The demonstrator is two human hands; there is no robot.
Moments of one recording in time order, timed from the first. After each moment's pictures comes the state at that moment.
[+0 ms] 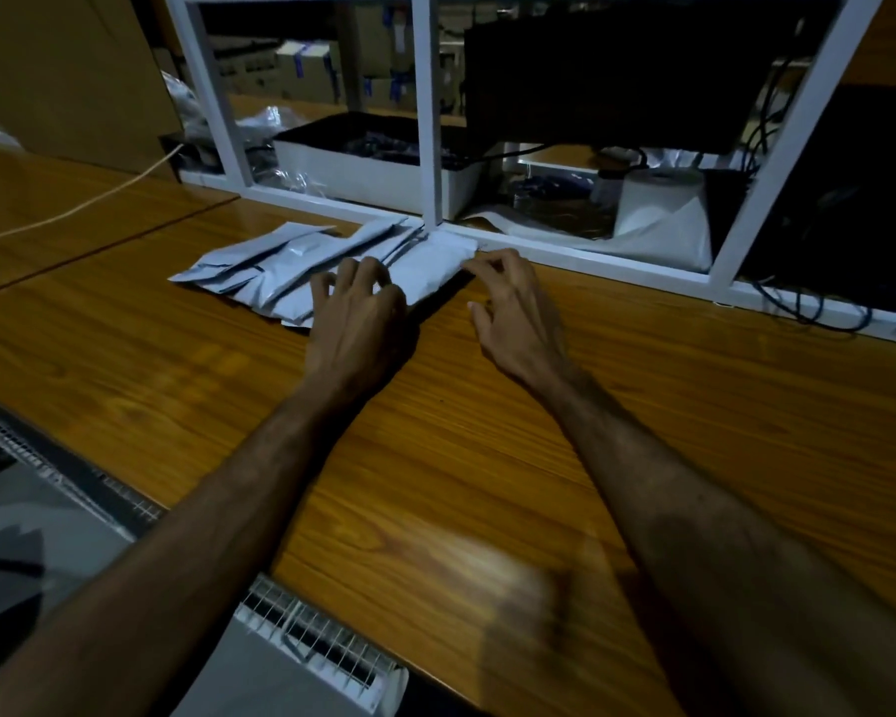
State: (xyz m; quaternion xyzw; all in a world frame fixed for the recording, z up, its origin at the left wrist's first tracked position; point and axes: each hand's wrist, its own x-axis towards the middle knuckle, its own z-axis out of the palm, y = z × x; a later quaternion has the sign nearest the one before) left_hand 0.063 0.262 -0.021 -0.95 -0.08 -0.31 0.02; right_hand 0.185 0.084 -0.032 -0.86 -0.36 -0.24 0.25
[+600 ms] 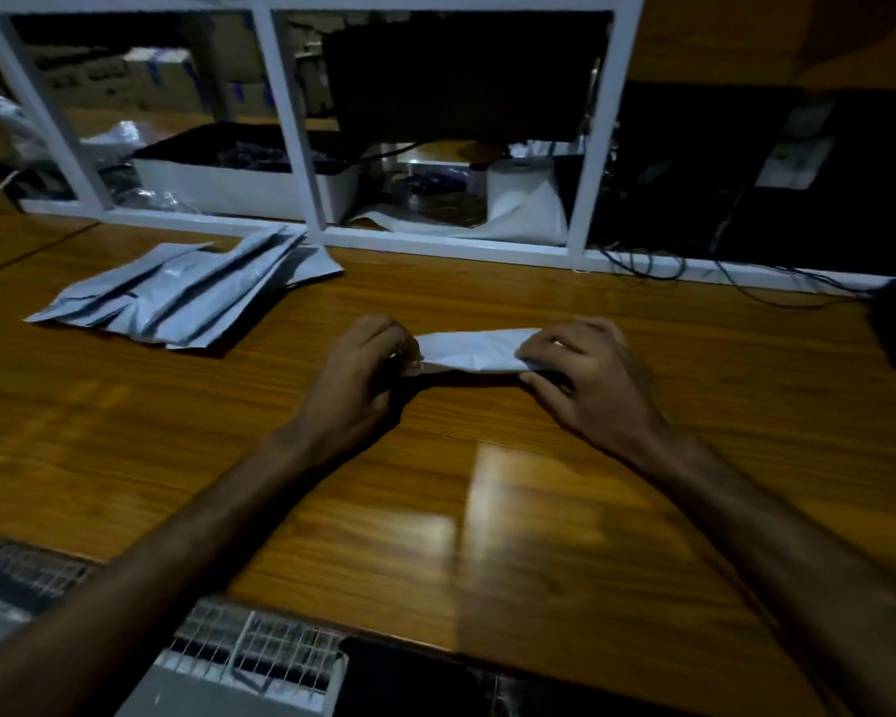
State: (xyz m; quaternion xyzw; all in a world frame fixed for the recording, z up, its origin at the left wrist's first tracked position) left_hand 0.030 0.153 -0.021 -0.90 0.21 -0.28 -0.26; right_hand 0.096 -0.140 -0.032 -0.86 -0.38 -0.30 0.17
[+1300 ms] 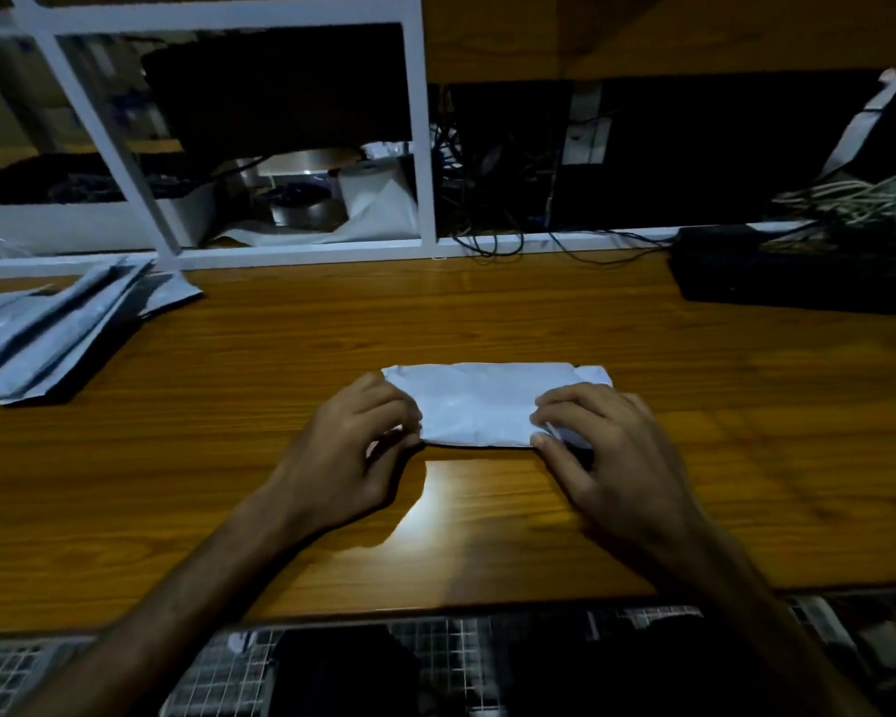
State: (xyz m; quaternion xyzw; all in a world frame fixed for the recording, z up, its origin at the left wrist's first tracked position) left_hand -0.010 0.036 -0.034 -0.87 0.38 -0.21 -0.24; right_hand -0.054 -0.267 -0.037 -0.92 -0.19 -0.25 0.22
